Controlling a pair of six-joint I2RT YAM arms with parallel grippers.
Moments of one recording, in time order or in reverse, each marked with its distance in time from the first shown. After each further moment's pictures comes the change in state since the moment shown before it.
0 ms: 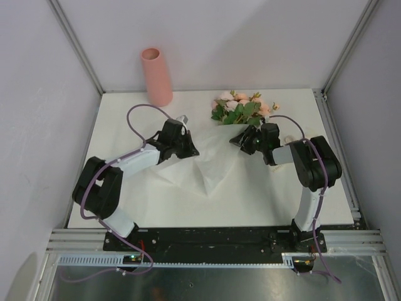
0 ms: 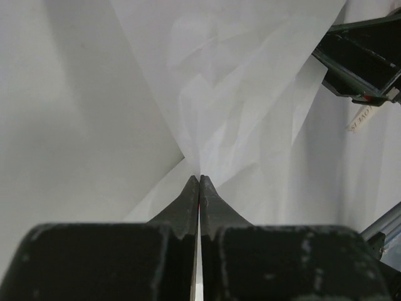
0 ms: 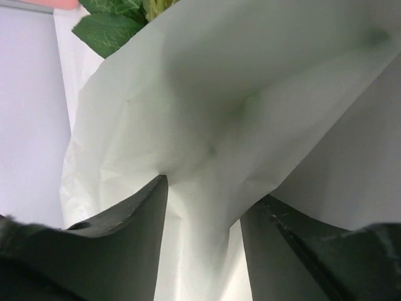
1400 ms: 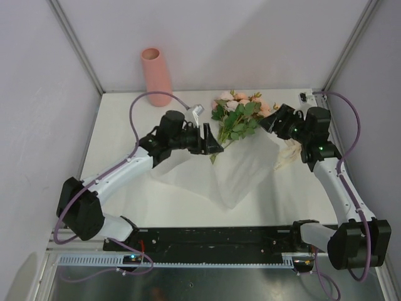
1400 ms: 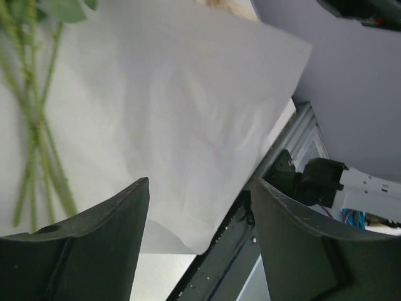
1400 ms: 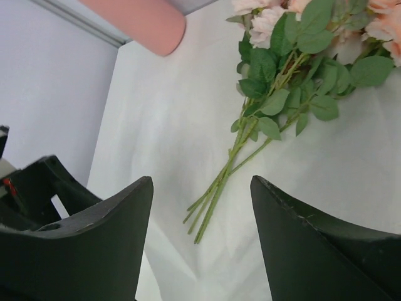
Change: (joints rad) left arm -0.148 -0.209 0.108 -0.024 0.277 0.037; right arm -0.195 -0.801 0.095 -0.693 -0.061 -0.312
